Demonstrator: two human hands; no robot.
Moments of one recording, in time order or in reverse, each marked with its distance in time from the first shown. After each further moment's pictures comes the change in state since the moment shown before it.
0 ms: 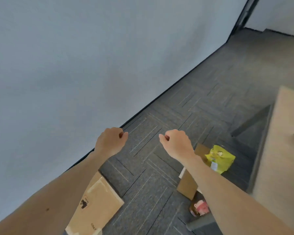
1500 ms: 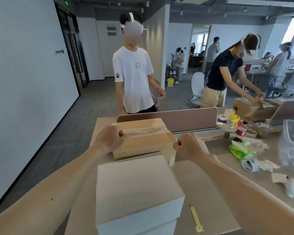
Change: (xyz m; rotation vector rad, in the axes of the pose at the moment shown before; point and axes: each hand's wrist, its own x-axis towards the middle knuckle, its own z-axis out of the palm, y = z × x) left_hand -0.278 0.767 0.178 -0.009 -0.063 1.077; right_hand -0.499 0.499 -0.476 -0.248 0.626 0.700
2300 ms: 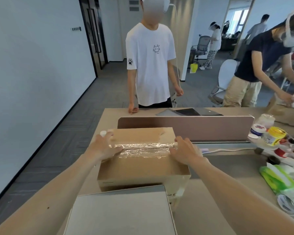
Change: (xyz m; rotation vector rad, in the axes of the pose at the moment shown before) left_hand 0.130 -0.082 0.092 0.047 -0.323 -0.489; right_hand 0.210 0.041 0.104 0.019 -0.344 0.007
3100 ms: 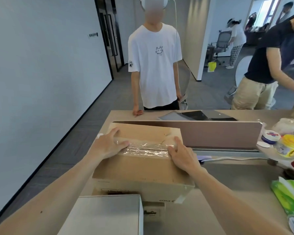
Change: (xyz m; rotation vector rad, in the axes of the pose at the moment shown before) left_hand -0.007 0.107 0.010 -0.043 0.092 -0.073; right_hand 0.031 0.073 -0.013 0.304 -0.024 -0.100
